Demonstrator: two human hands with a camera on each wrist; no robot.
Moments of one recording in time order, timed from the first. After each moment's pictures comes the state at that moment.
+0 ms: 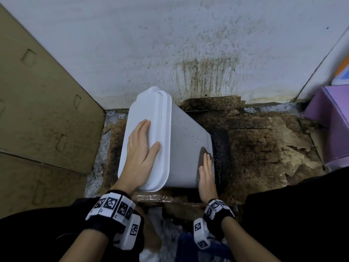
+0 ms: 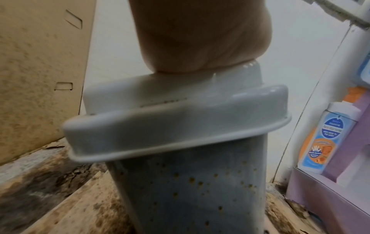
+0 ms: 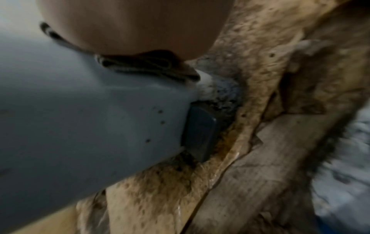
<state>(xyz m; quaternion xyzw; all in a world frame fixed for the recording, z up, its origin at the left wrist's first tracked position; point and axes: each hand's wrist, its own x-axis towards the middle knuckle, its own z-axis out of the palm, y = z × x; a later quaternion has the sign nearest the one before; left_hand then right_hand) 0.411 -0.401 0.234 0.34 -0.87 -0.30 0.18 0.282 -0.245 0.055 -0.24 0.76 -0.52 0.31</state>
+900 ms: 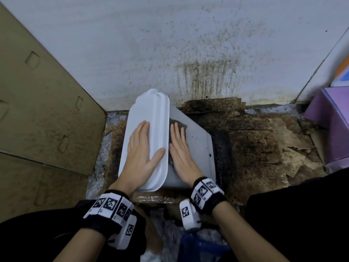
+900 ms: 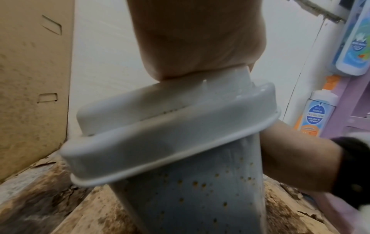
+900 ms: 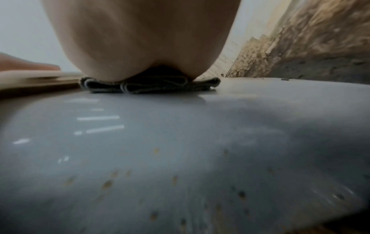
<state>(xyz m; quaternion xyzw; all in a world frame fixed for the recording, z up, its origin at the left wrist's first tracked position) 0.418 -0.410 0.229 0.33 -0.89 -0.27 0.15 0.285 -0.318 0.165 -0.48 0.67 -0.49 0.30</state>
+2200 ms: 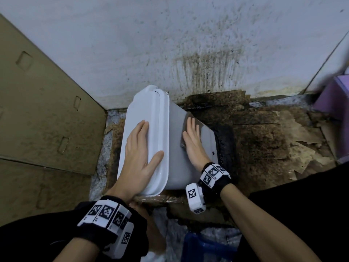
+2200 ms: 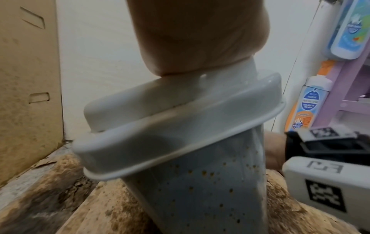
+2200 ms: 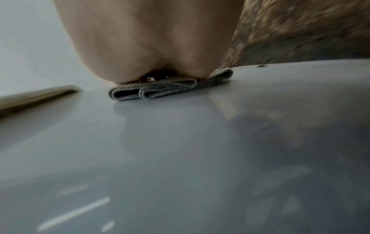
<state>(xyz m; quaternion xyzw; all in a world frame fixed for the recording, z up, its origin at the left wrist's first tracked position) 0.417 -0.406 0.234 0.31 -0.90 -0.28 0.14 0.236 -0.336 0.142 -0.37 0.71 -0.48 0.35</state>
